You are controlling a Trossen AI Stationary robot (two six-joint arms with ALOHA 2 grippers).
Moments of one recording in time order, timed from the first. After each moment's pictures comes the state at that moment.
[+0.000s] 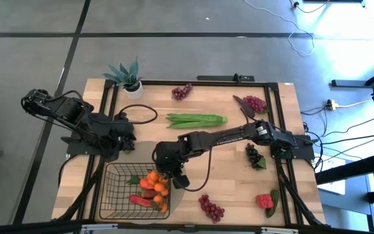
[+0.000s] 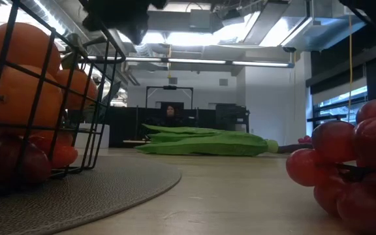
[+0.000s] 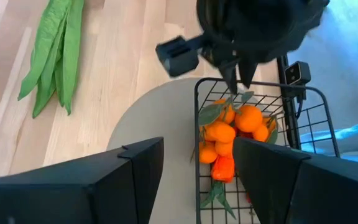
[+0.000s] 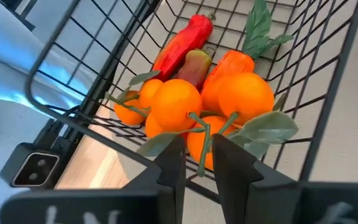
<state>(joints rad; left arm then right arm) -0.39 0.96 1.26 -1.05 -0.17 -0.44 0.21 2.31 2.21 -0.82 -0.34 -0.08</state>
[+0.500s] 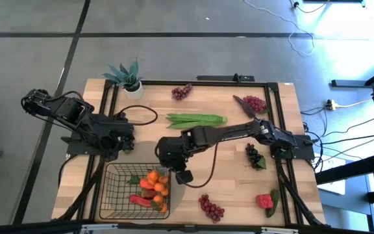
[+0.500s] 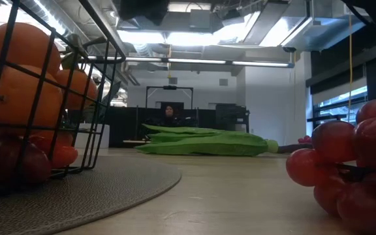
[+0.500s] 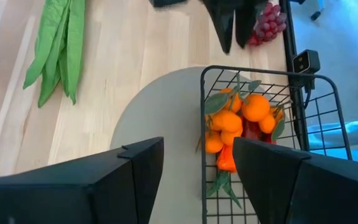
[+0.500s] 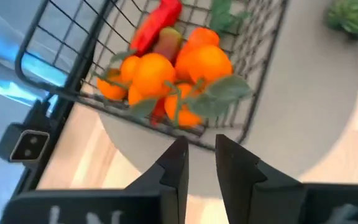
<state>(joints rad) -0.39 0.96 1.26 -1.09 -0.17 -0.44 0.21 2.29 2.35 -1.08 -0.21 -0.08</state>
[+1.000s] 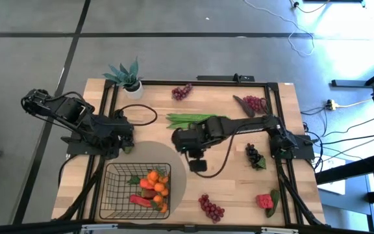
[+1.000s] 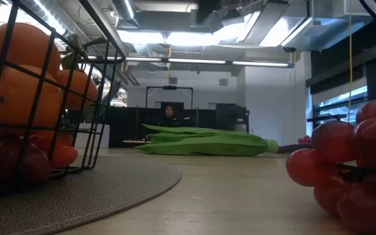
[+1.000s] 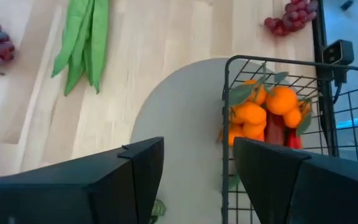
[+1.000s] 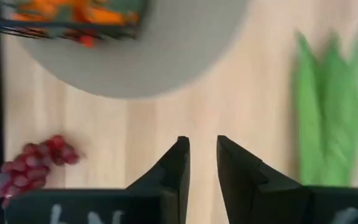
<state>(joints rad) -0.39 0.96 1.26 -1.15 -0.23 -0.44 0.21 2.14 2.35 -1.47 0.07 0.15</state>
